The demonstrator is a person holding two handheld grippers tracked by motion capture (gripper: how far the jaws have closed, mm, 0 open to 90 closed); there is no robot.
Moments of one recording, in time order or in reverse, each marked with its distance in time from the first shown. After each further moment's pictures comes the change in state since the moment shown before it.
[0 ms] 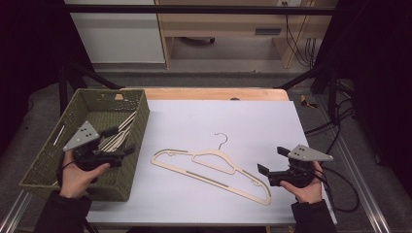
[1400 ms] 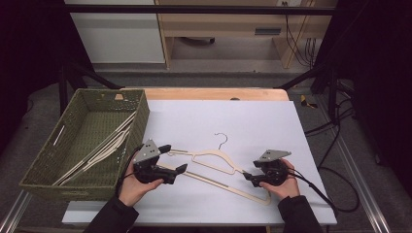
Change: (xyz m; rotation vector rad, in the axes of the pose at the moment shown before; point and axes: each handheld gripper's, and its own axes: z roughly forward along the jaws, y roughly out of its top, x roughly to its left) left arm -0.072 -0.032 0.090 0.084 -0.173 -0.019; right arm 0.000 -0.039 0.076 0.325 0.069 -0.080
